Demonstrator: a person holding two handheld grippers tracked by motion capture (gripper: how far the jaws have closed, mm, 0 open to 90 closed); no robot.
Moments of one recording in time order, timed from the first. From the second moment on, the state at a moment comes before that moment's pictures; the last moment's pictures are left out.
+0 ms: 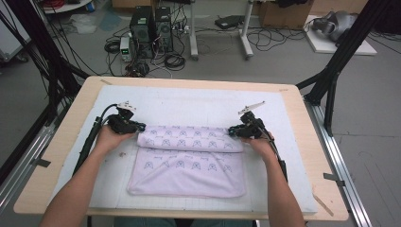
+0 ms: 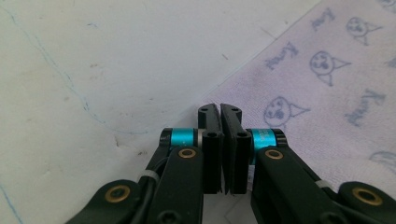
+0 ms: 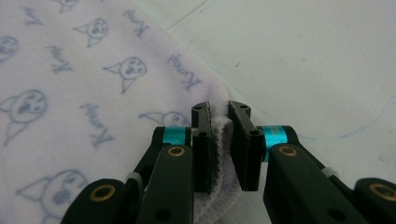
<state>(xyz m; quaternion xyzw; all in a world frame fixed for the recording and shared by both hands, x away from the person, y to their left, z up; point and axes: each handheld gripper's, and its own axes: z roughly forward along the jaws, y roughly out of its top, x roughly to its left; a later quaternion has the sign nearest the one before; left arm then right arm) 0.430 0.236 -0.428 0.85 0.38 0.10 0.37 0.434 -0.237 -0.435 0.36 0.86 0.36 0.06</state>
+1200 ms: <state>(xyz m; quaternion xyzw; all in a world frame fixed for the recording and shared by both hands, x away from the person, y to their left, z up) 0.298 0.237 -0.421 0.86 0.27 0.06 0.43 0.304 -0.238 -0.413 0.23 0.88 0.42 0.05</state>
